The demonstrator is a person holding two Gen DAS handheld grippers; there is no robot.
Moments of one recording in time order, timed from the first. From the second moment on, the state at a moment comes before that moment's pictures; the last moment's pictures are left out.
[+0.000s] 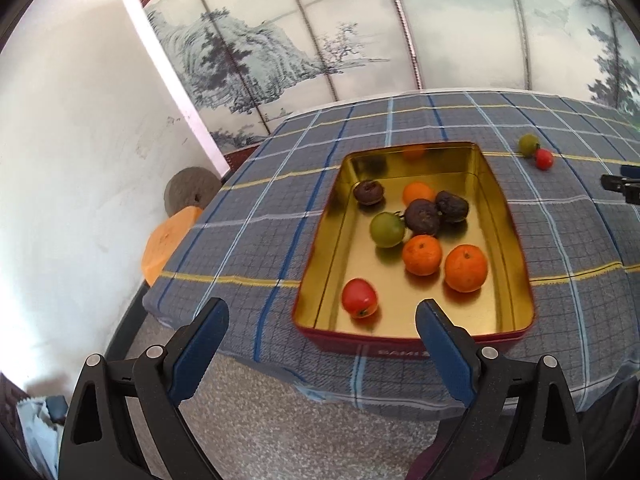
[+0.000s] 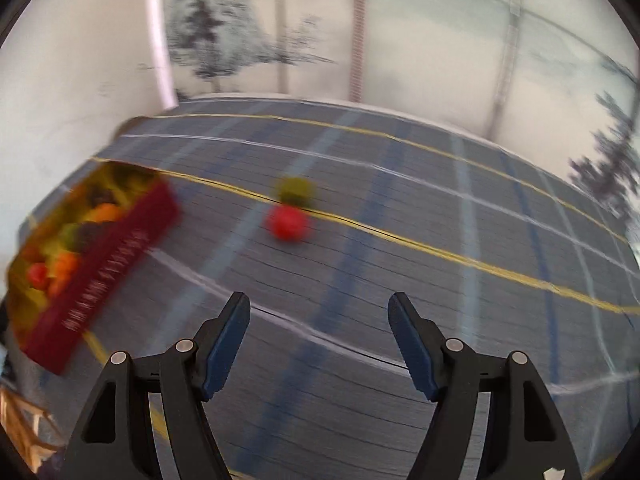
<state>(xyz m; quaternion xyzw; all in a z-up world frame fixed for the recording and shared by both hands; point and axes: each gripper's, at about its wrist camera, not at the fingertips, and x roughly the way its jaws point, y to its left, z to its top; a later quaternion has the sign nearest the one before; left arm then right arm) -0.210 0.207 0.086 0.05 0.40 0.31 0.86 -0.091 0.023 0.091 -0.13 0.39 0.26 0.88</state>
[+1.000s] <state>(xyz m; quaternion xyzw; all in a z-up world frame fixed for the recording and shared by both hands) 0.083 0.108 0.067 -0.03 0.49 0.07 0.87 -0.026 -0.131 0.062 -0.03 0.44 0.15 0.88</state>
